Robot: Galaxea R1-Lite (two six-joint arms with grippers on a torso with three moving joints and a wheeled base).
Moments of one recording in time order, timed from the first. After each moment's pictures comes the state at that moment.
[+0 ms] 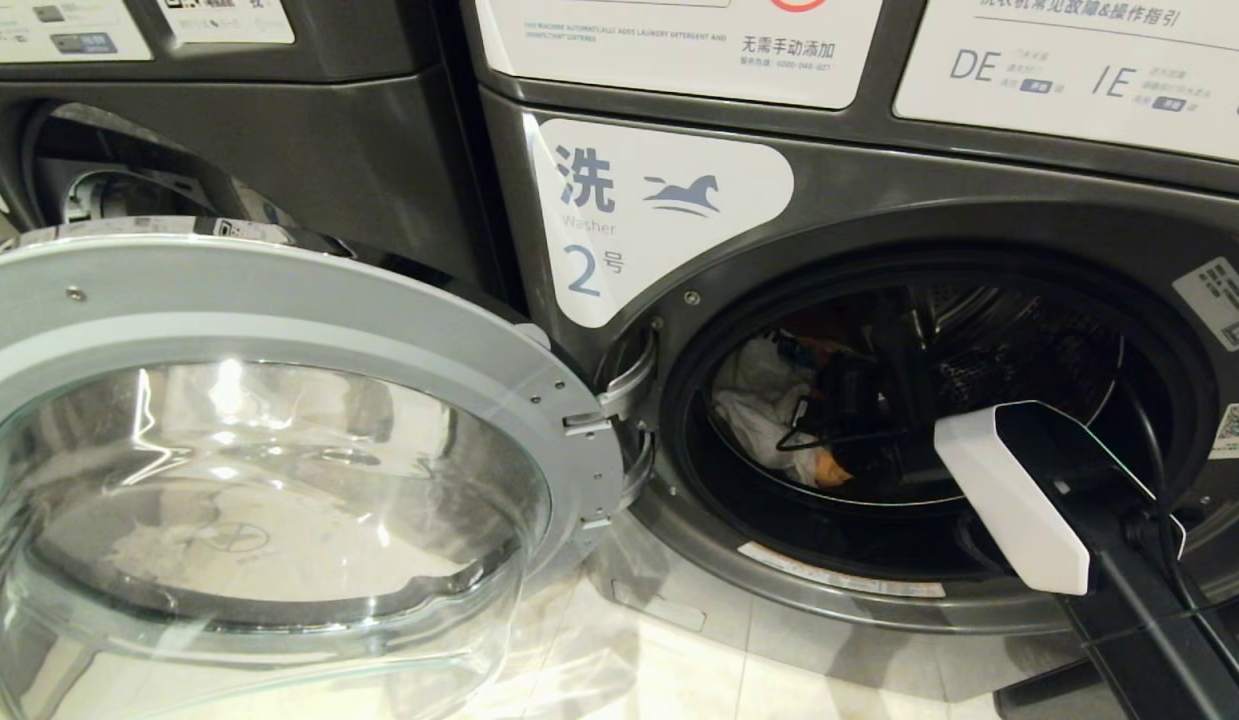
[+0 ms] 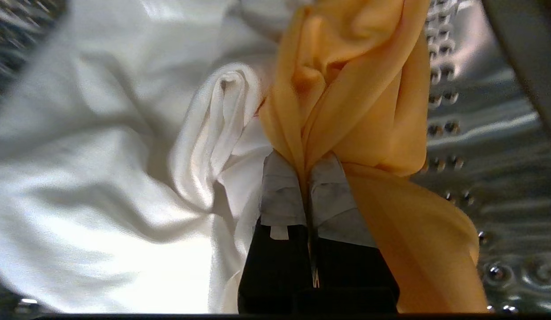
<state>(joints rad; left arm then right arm) 0.00 0.00 0.00 0.00 0.00 0.01 0.16 2.74 -1.98 -0.46 -0.34 0.34</state>
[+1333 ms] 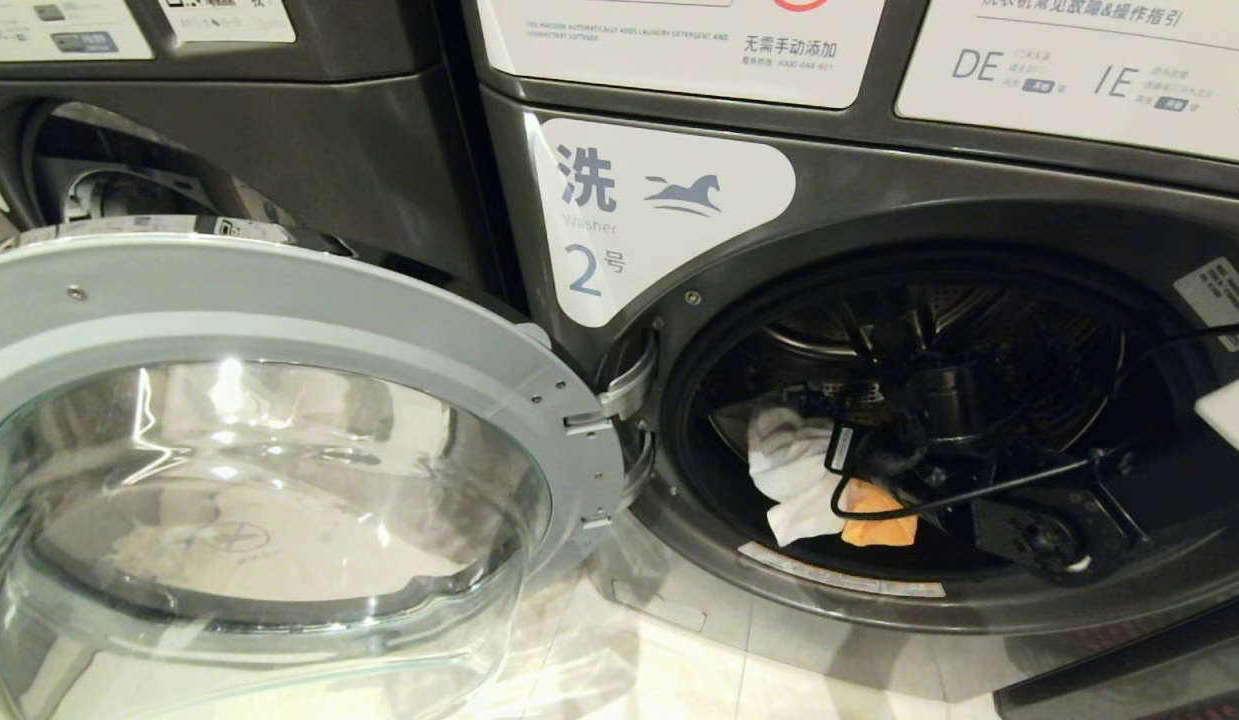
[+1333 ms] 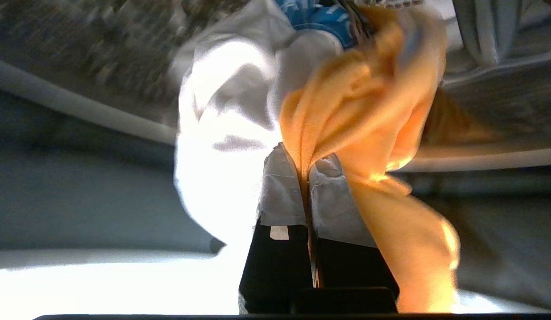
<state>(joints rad) 0.00 0.00 0.00 0.00 0.00 0.01 0.37 1.93 -0.88 -0.64 -0.39 0.42</state>
